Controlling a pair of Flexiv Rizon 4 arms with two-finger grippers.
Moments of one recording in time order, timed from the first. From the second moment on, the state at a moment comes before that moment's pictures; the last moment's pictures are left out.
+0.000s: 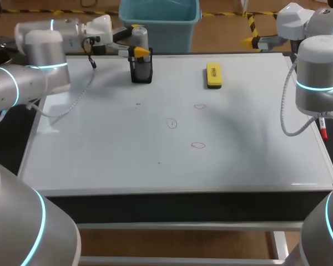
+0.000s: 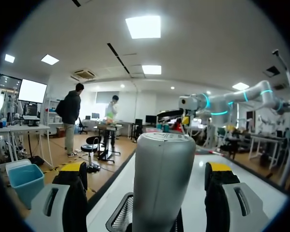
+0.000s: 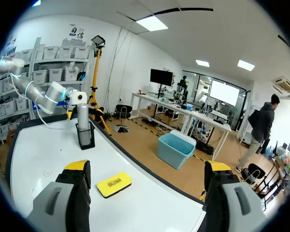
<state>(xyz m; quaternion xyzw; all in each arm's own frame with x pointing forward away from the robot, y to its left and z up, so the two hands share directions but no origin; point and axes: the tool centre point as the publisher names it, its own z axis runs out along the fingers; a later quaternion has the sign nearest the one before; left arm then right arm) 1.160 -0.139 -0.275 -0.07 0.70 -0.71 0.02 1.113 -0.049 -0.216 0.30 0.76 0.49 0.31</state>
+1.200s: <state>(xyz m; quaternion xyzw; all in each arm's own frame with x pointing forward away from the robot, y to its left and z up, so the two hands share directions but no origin) 1.151 -0.139 -0.275 -0.05 0.69 -0.72 0.00 1.113 -0.049 -0.216 0.30 0.76 0.49 0.31</state>
